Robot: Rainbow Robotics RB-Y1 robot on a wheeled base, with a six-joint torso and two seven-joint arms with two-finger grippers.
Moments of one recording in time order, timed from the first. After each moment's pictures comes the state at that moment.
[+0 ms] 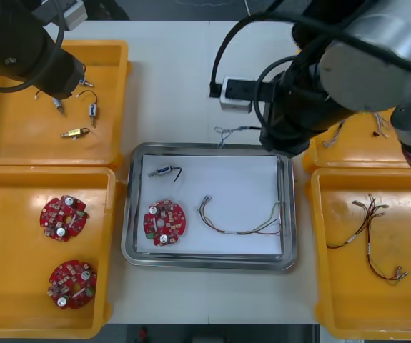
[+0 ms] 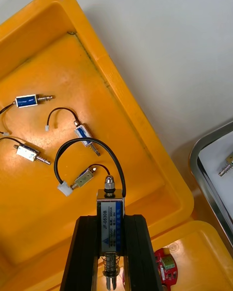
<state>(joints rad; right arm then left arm) -0.84 -0.50 0.34 -2.02 -0.71 1.92 2.08 -0.81 0.62 0.01 -1.88 0.62 1.91 -1.66</state>
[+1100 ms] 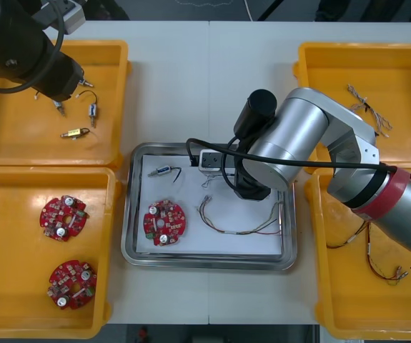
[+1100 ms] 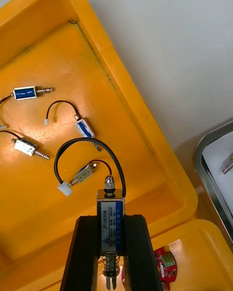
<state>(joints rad) -0.77 -0.50 0.73 -1.73 -0.53 1.51 2.08 -0.81 0.62 0.01 -1.84 0.62 1.91 -1.66</state>
